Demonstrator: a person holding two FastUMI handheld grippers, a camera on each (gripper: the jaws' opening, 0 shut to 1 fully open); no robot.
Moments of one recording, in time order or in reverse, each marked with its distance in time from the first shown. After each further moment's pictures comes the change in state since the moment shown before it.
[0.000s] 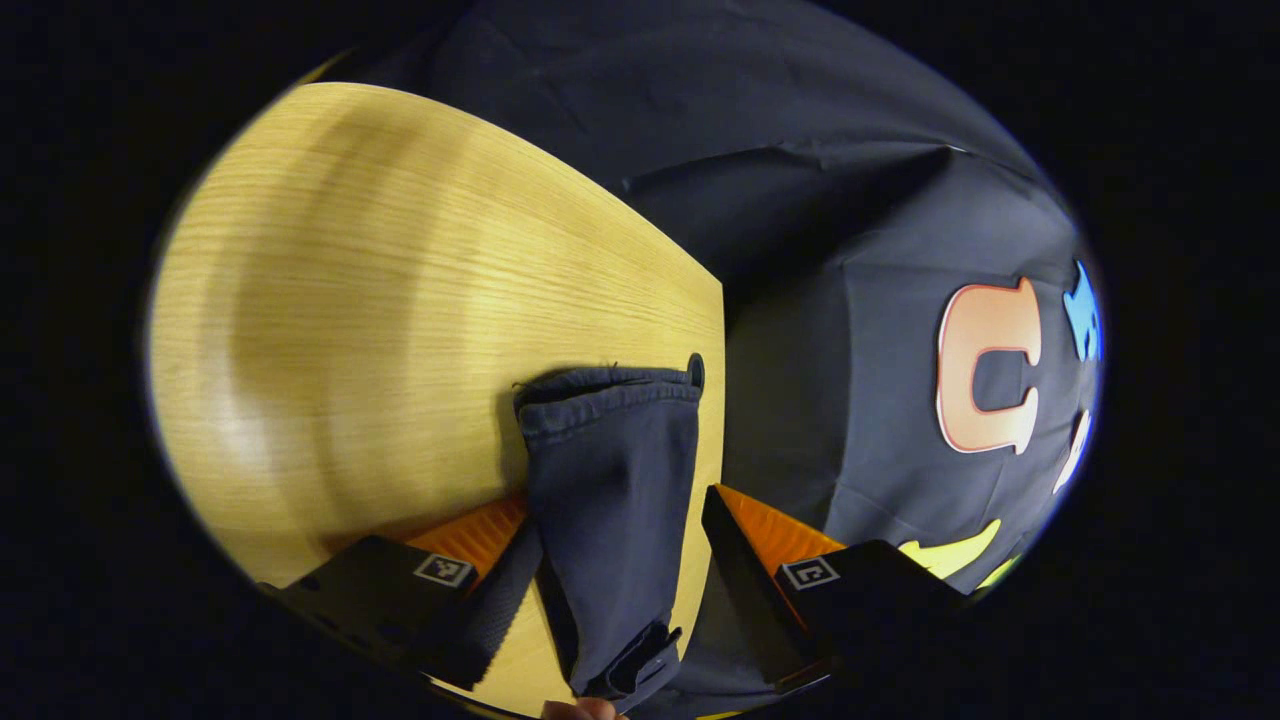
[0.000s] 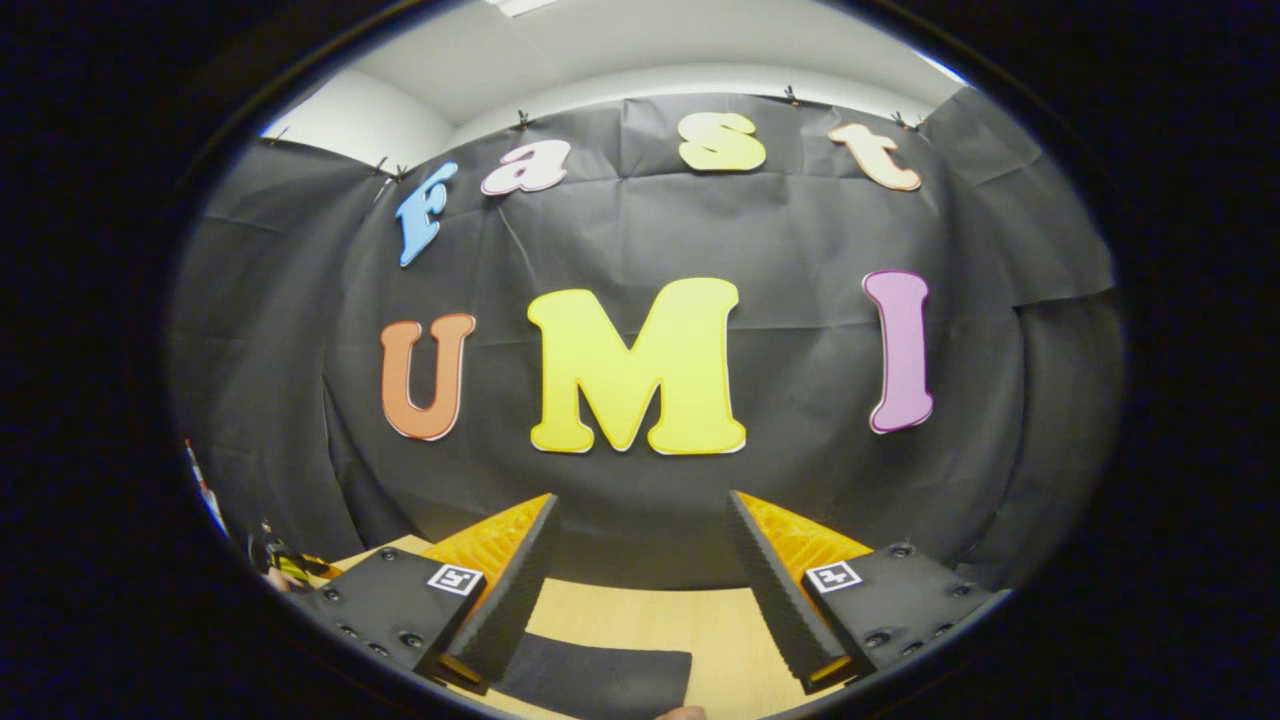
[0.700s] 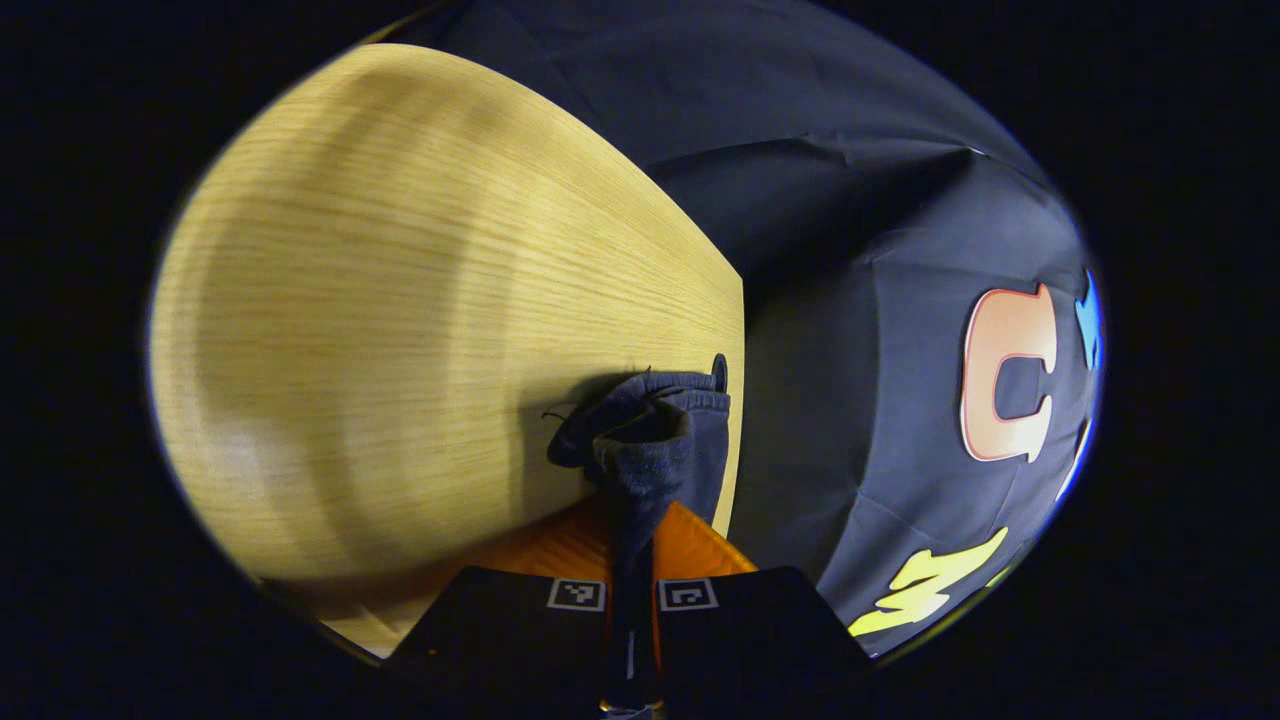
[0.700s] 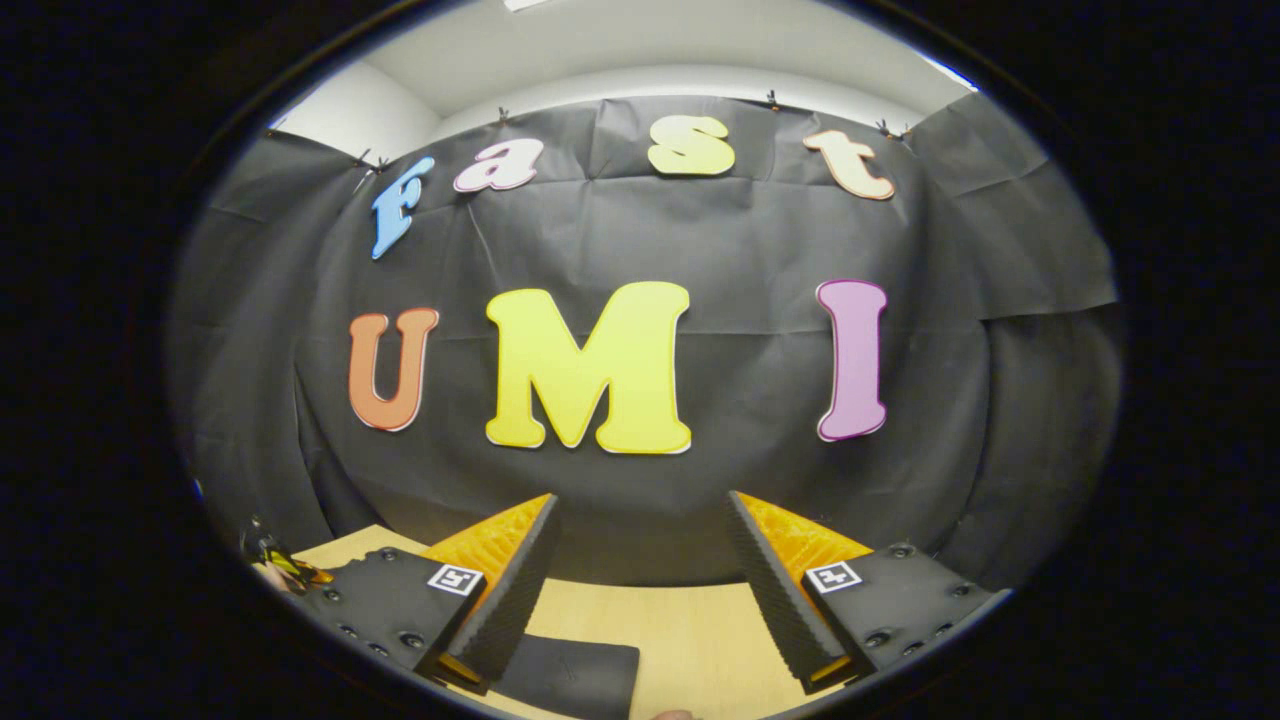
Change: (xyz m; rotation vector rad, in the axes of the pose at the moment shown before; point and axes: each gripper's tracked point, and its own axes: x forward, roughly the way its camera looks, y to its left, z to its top) left arm 0.024 0.016 0.001 -0.004 0.011 0.033; right arm -0.013 -0.050 0.010 -0.023 0.010 -0.083
